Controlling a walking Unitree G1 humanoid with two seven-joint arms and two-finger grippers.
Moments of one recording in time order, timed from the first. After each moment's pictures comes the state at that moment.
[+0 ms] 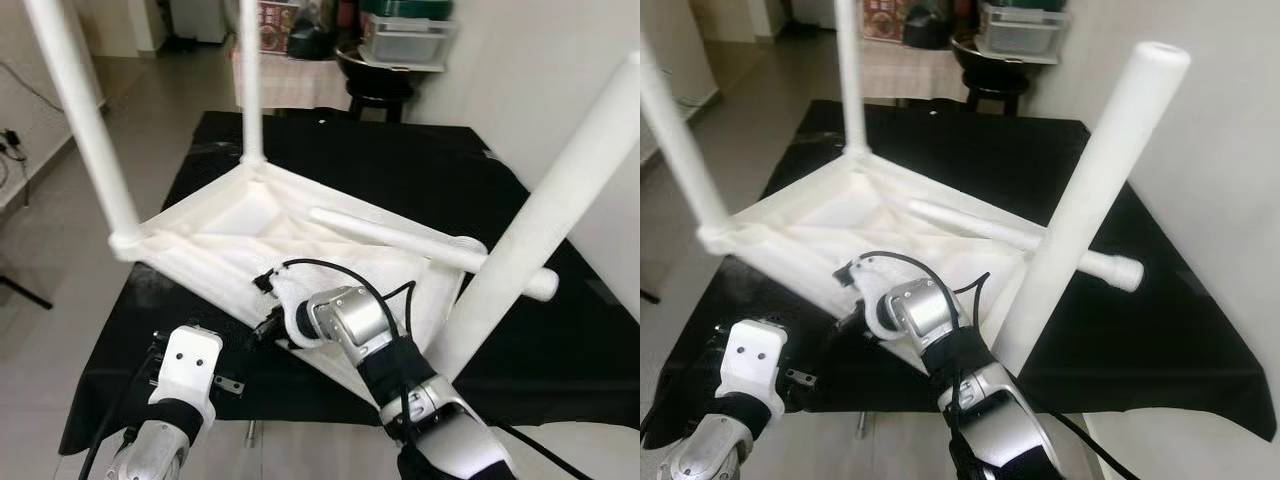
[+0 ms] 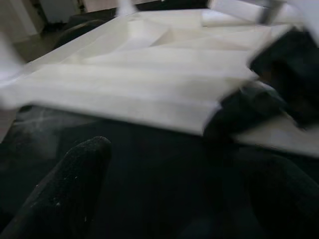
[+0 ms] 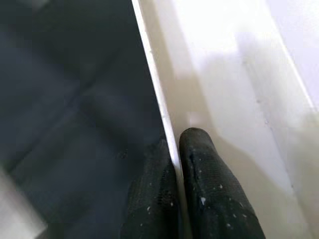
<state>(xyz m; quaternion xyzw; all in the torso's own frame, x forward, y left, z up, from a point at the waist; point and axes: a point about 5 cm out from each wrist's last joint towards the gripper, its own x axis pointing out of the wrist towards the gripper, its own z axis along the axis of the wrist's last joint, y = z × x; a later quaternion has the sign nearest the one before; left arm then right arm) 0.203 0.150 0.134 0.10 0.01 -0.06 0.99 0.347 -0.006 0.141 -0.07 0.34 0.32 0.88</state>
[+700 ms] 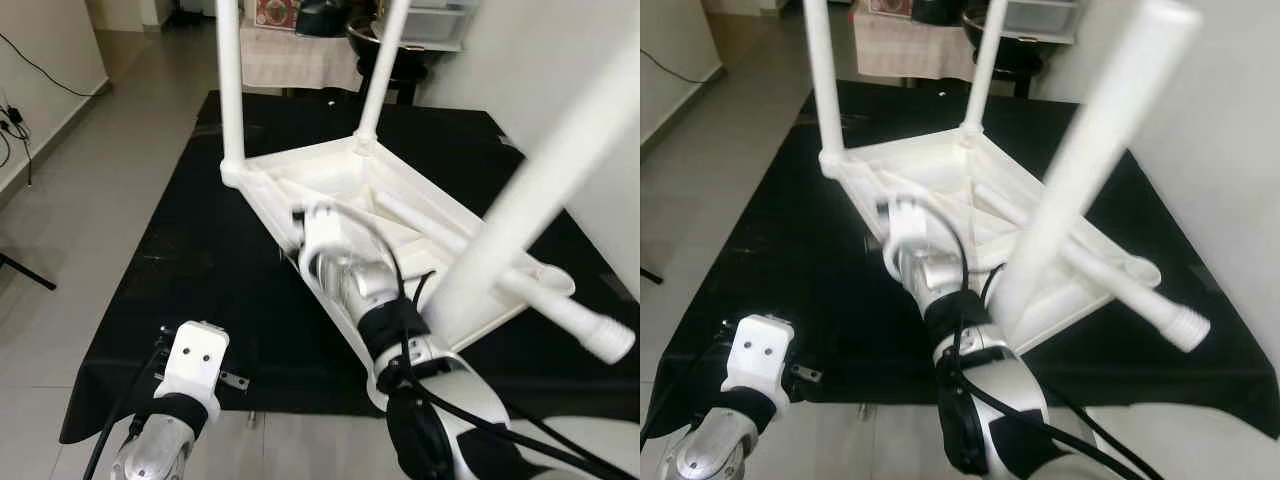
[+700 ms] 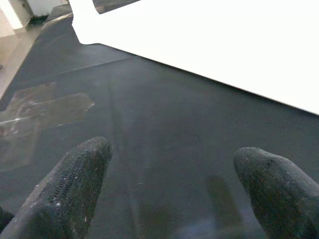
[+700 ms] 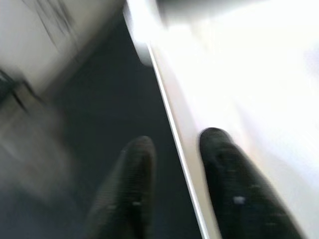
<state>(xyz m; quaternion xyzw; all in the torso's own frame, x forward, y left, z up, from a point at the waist) 0.202 0.146 0.134 0.10 0.02 -0.06 0.99 0.385 0.003 0.223 0.08 0.11 0.23 0.96</state>
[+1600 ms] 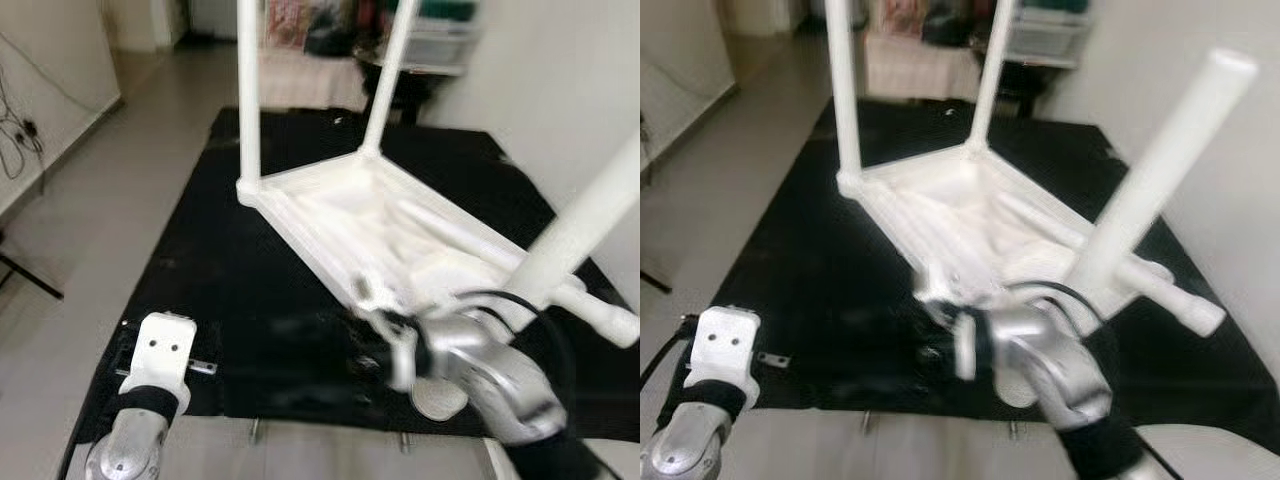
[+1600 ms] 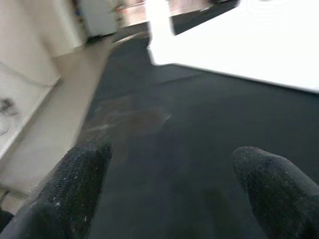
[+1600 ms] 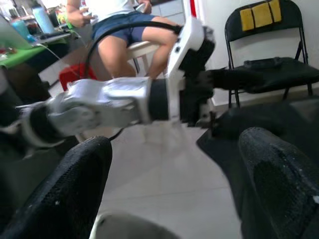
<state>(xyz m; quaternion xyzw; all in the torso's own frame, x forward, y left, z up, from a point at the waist) 0.213 0.168 0.147 0.13 -0.02 0.00 0.99 0.245 -0.111 0.181 0.03 0.07 0.74 0.67</state>
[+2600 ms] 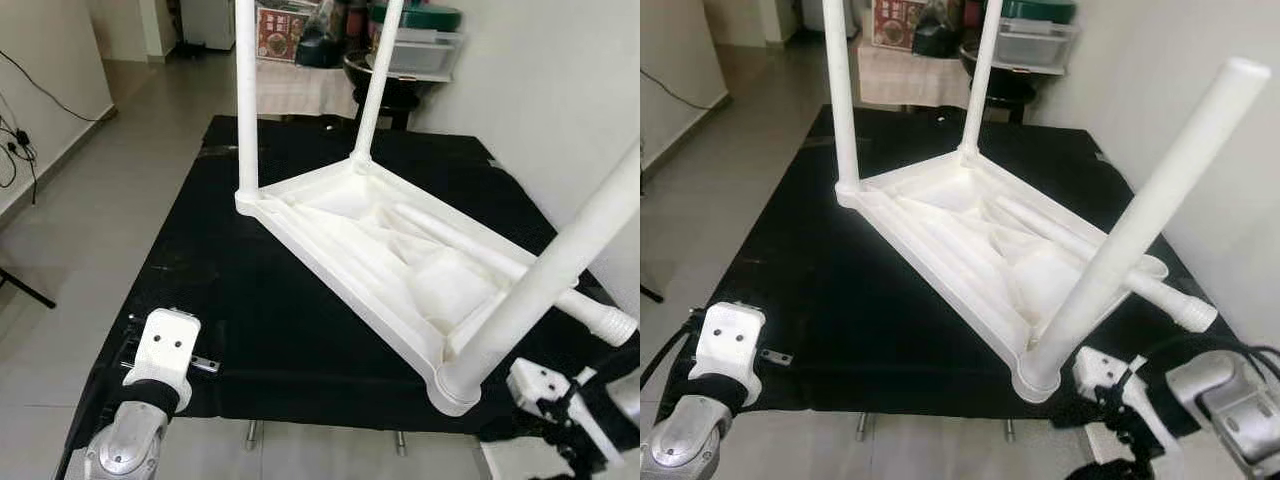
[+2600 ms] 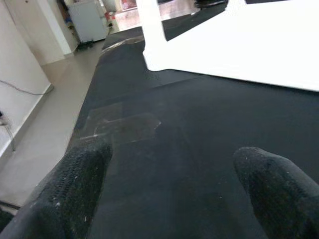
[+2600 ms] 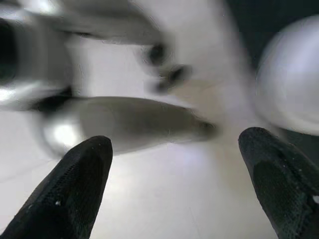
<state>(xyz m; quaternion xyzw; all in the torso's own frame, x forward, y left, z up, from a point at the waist) 0.217 0.173 0.145 0.14 -0.01 -0.01 0.99 0.223 -0.288 0.155 -0.19 0.40 0.54 0.71</state>
